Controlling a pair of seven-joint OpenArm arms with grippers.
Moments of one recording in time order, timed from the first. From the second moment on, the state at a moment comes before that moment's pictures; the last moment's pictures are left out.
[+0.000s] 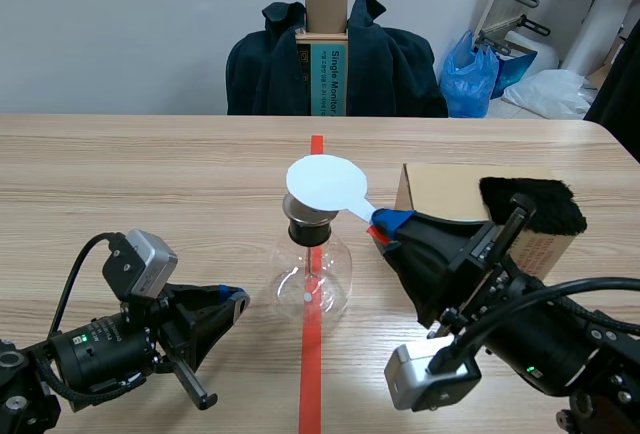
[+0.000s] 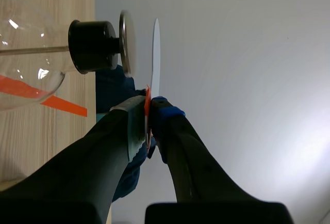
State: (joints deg) left arm 4.2 -26.7 29.2 62.8 -11.0 -28.9 -29.0; right arm -16.4 13.7 -4.3 78.7 -70.8 -30.7 53.1
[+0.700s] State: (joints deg) left arm 4.2 -26.7 29.2 62.8 -11.0 -28.9 -29.0; right arm -16.4 13.7 -4.3 78.7 -70.5 -30.7 24.8
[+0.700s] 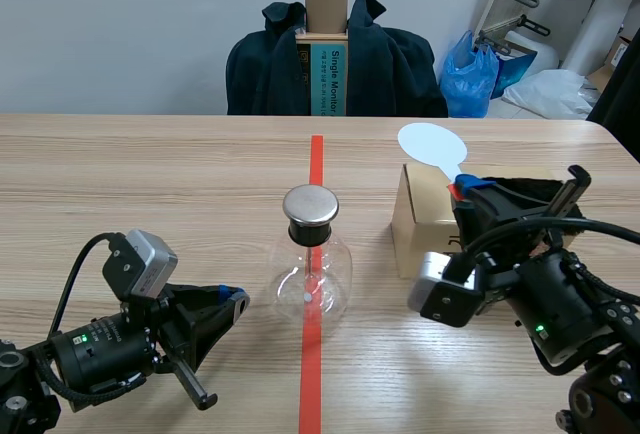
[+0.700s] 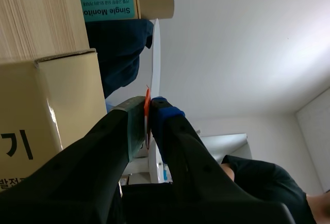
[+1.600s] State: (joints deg) left arm 4.2 -26.7 29.2 62.8 -11.0 -28.9 -29.0; right arm -16.4 13.7 -4.3 78.7 -70.6 -30.8 50.4
